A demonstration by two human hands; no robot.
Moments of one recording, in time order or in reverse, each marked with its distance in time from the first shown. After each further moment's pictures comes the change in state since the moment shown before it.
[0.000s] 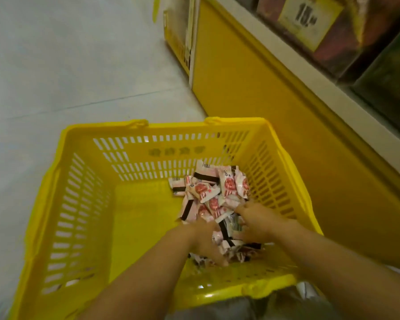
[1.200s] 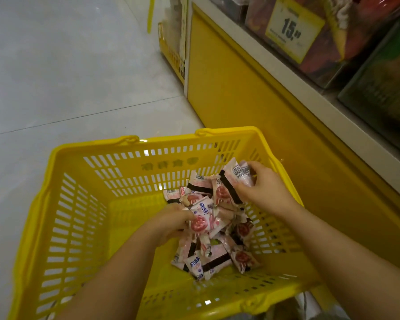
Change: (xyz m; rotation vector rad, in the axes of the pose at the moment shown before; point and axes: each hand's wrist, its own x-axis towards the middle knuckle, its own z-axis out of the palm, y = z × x) left_hand -0.010 -0.028 -0.033 -1.161 0.295 -0.114; right_hand -0.021 0.007 -0.071 0.844 0.671 0.013
